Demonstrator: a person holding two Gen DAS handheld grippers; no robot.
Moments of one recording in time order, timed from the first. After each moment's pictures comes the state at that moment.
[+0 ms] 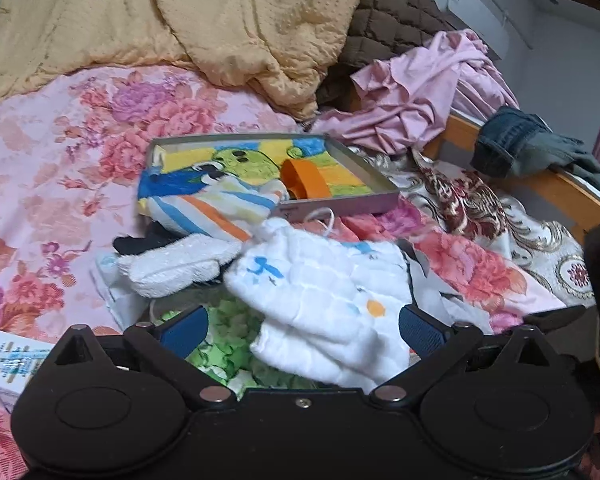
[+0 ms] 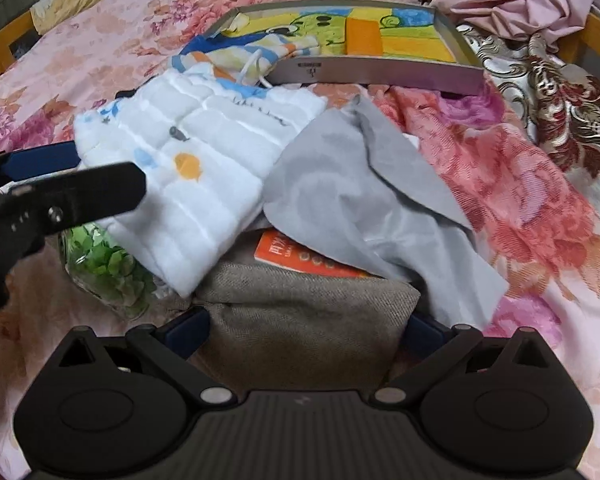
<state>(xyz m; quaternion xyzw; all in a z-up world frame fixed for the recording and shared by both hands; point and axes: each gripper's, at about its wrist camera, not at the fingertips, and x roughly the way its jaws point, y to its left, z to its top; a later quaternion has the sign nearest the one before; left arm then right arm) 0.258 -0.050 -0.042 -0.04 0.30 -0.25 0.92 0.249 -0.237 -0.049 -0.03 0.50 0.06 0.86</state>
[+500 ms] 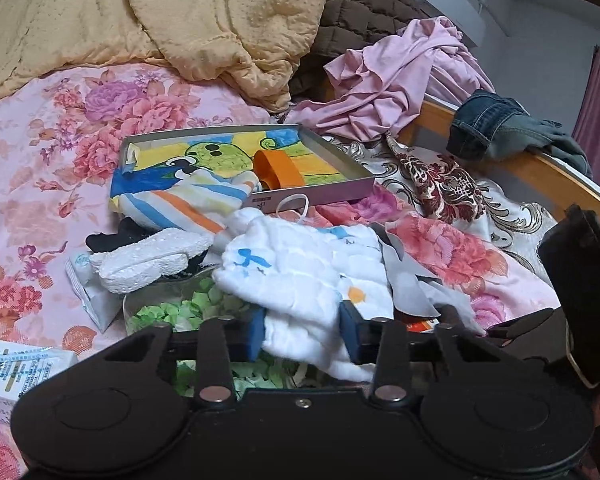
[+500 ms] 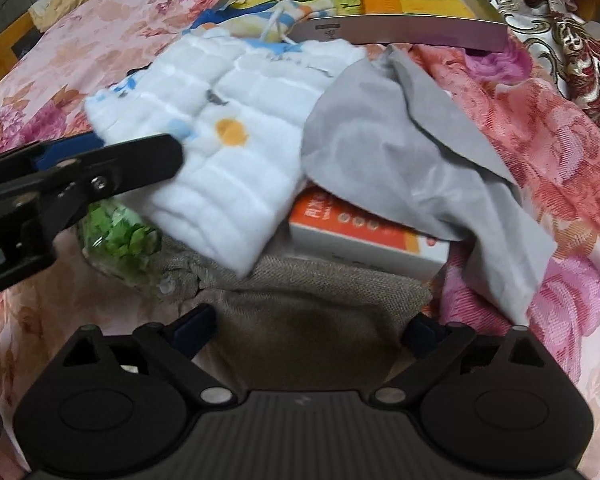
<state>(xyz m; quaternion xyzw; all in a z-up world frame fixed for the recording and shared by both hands) 0.253 -0.057 -0.045 -0.03 0.30 -0.28 0.91 0.251 -0.231 -0.063 0.01 0.54 0.09 0.84</state>
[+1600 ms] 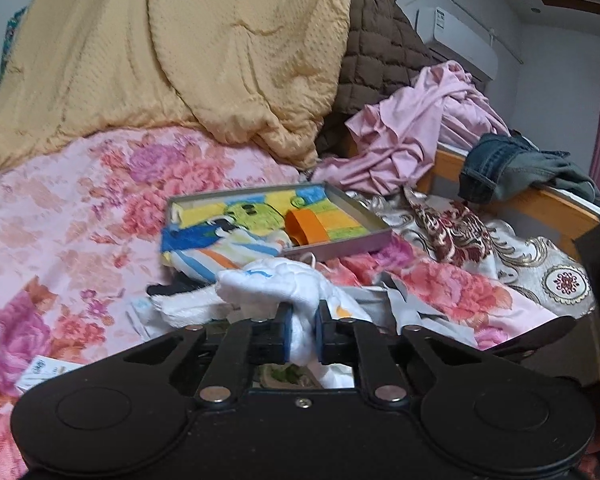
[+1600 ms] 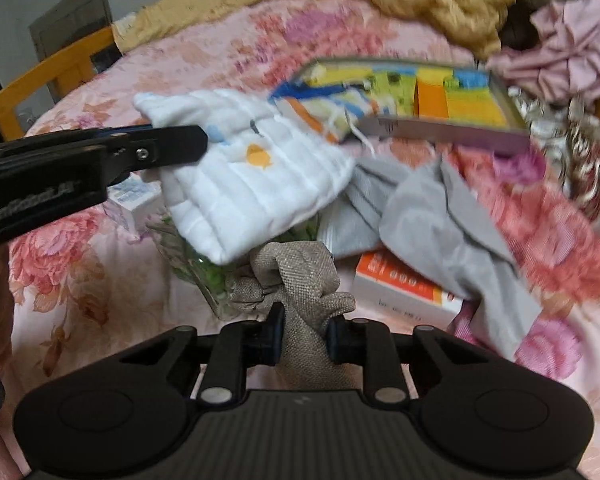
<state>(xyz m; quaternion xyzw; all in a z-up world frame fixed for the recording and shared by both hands) 0.203 -0.039 -0.004 -0.01 0.22 -0.22 0.95 0.196 -0.213 -0.016 -0.04 0.42 0.15 0.89</state>
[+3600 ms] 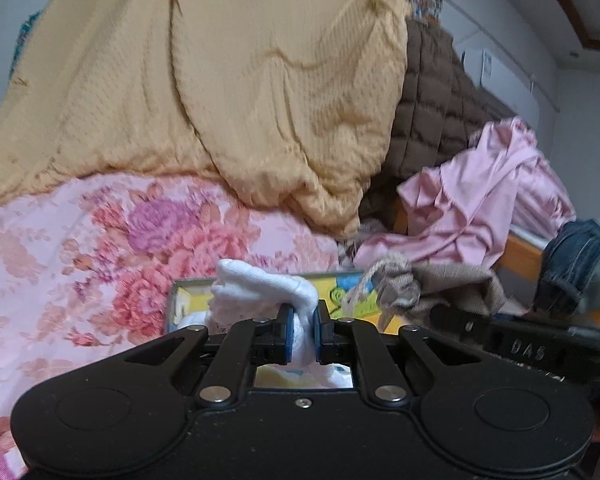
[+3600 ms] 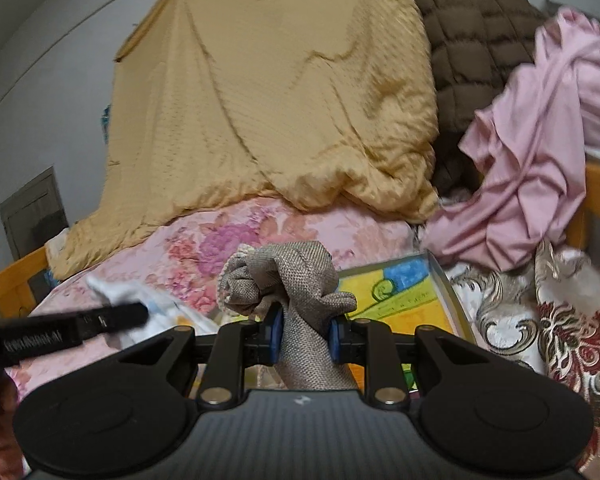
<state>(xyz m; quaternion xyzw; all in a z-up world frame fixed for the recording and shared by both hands) 0.389 -0.073 0.033 -0.05 0.19 -0.18 0.96 0.373 -0.304 0.032 0.10 0.18 0.10 0.97</state>
